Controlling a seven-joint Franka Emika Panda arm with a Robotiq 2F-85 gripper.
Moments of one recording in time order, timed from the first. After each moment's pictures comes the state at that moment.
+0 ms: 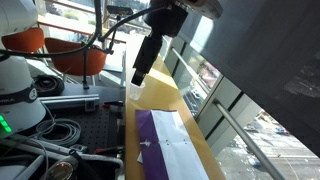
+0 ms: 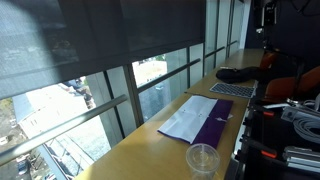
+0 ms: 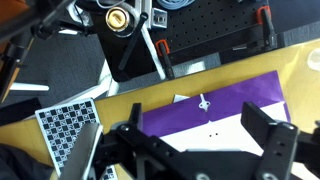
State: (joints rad) arm -0.17 -0.43 -0.11 -2.39 -0.10 1.81 0.02
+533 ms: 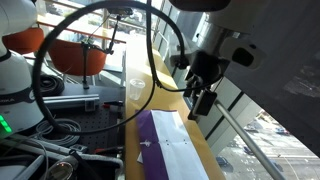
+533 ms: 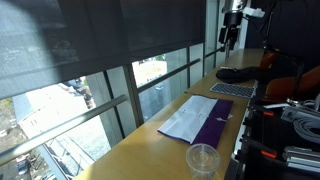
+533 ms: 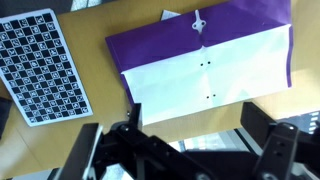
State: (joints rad) arm -0.15 -0.07 -0.15 -2.23 0.05 2.24 -0.13
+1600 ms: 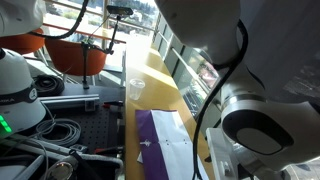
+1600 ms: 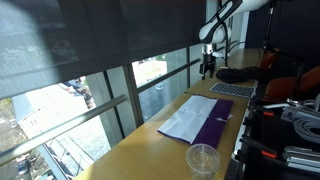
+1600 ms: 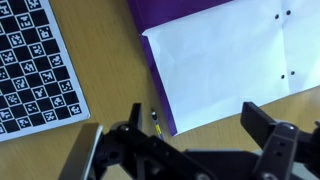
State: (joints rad) arm -0.36 0.75 -0.07 -1.52 0.19 2.17 -0.31
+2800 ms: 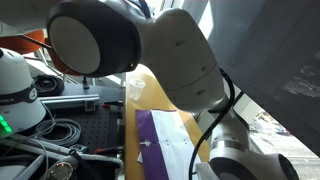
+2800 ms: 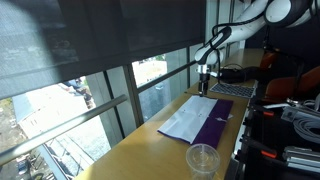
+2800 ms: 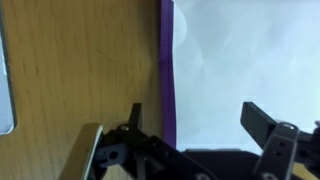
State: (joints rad) arm -0.43 1.14 0.02 -1.16 0.19 2.11 -0.59
